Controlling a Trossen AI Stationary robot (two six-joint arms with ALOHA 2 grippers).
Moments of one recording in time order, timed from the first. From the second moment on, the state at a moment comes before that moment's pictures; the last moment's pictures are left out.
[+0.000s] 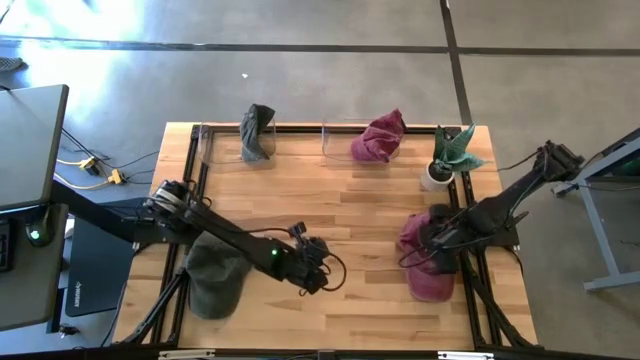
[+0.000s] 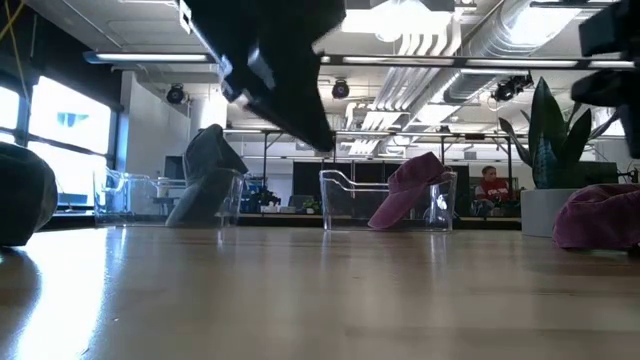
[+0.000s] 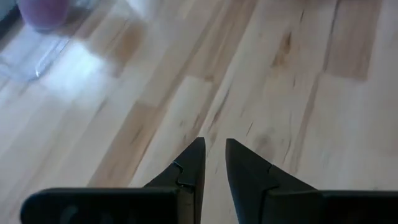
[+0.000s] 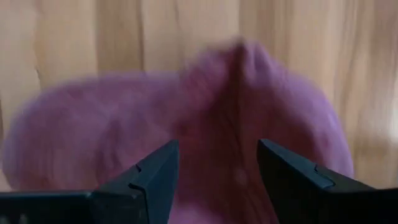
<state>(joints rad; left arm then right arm) -0.44 1.90 1.34 -0.46 -0.69 -0.60 0.58 1.02 0.72 -1.09 0.15 0.60</state>
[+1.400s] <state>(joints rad) -0.57 1.97 1.43 -0.77 -0.78 -0.67 0.40 1.25 1.16 -0.99 0.48 0.19</state>
